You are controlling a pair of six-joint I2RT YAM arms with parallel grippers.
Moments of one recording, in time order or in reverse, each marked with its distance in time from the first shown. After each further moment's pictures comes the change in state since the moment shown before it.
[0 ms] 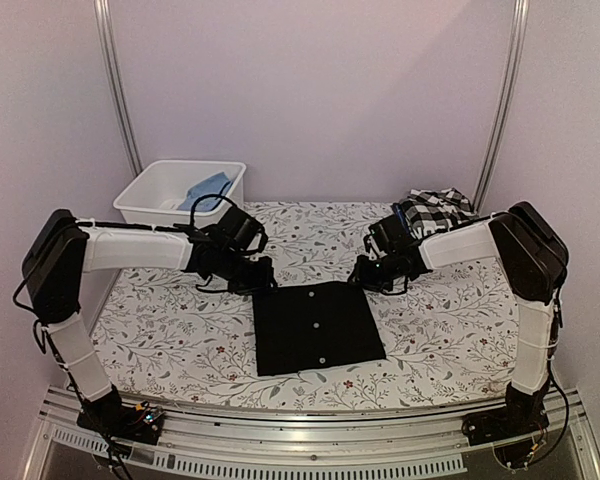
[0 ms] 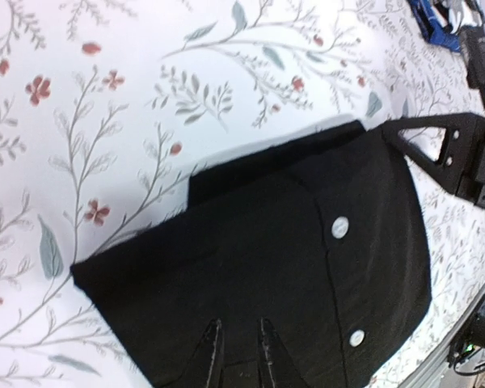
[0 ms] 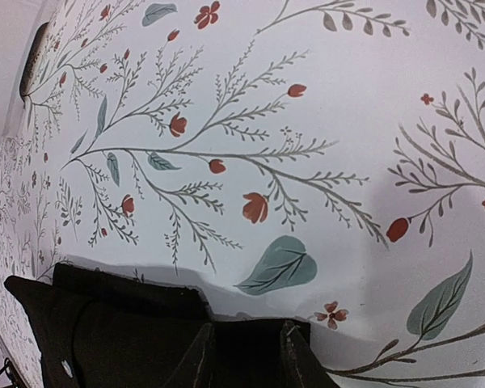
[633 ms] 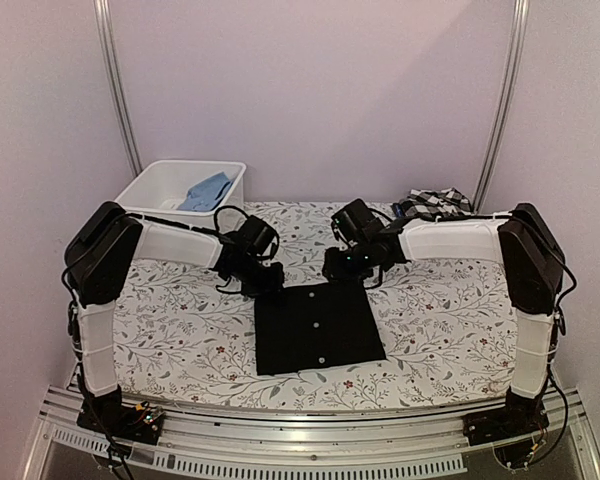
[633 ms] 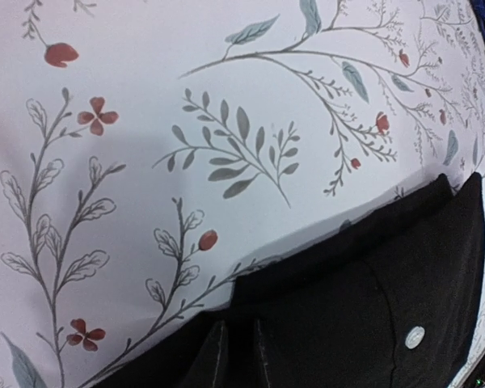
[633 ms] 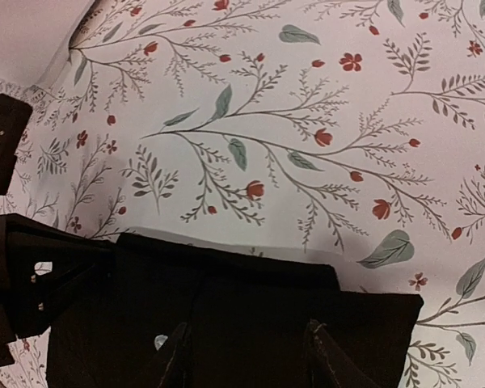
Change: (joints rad) left arm 0.045 0.290 0.161 0.068 0.010 -0.002; right arm 0.168 -0.028 0.216 -0.254 0.226 -0.122
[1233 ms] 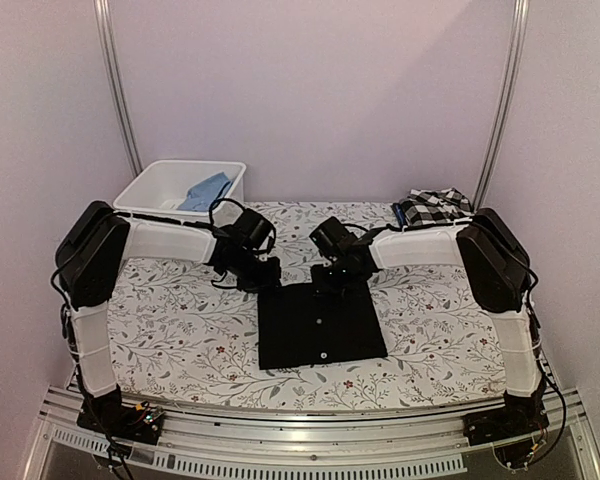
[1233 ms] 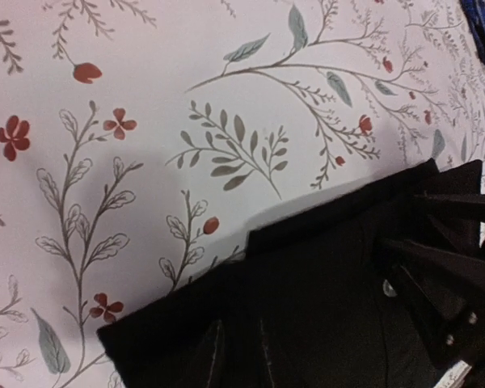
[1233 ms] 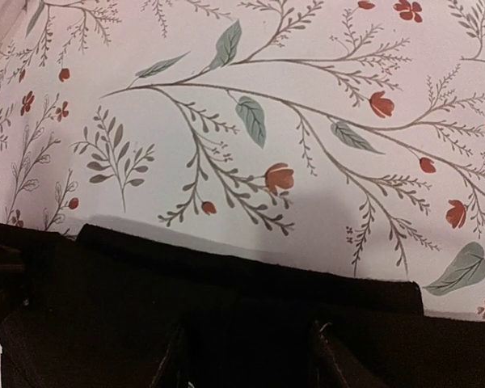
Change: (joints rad) left arm 0.003 -0.036 0.018 -0.061 -0.016 0.021; right arm 0.048 0.204 0.166 -0.084 0.056 -0.006
